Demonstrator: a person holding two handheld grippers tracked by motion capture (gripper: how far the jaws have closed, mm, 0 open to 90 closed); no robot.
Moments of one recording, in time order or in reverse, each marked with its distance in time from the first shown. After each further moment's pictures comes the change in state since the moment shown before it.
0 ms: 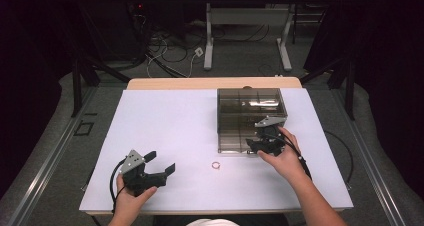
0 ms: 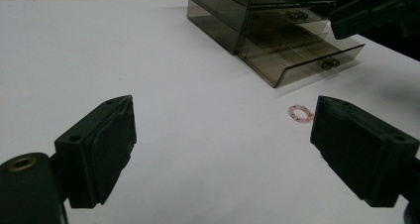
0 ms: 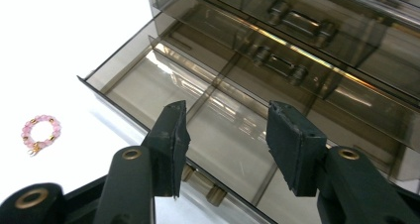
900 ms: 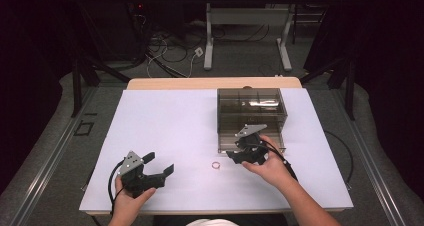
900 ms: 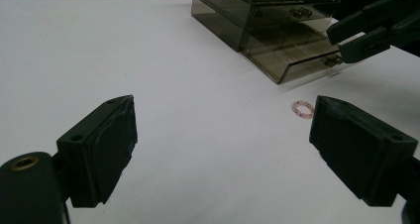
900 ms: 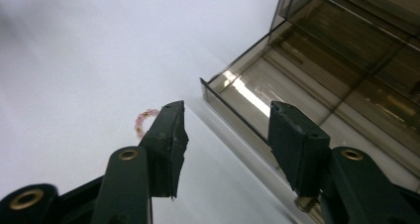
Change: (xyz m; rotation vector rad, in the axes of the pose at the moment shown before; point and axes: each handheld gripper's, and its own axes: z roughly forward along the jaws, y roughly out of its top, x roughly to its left) left arm 0.001 -0.003 -0.004 0.004 0.015 -0.002; right arm 0.052 0.007 0.008 0.025 0.198 -0.101
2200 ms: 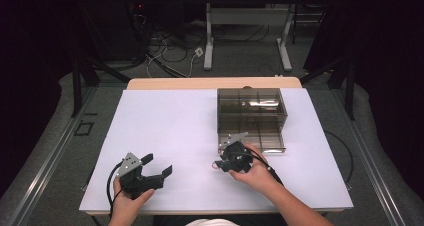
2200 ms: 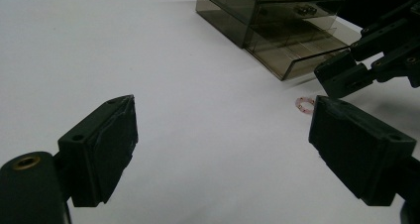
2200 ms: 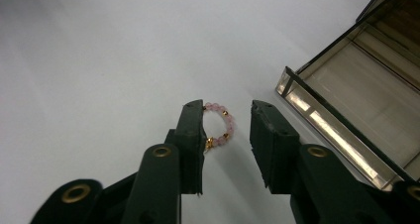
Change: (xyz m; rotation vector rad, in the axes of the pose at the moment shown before) left arm 0.000 -0.003 -0.004 0.004 0.016 -0.007; right arm 0.033 -0.002 0.032 0.089 0.081 -0.013
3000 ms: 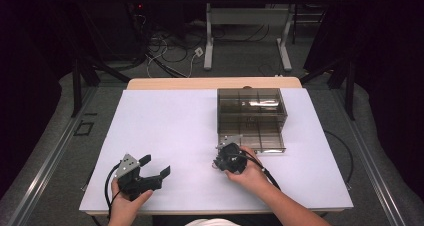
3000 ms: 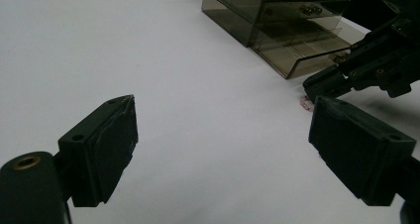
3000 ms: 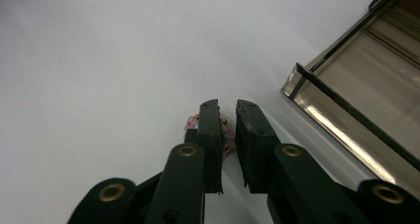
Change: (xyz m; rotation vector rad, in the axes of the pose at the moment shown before) left arm 0.002 -0.002 -0.004 -0.001 0.014 -0.013; right arm 0.002 -0.002 0.021 0.012 -0.039 0.024
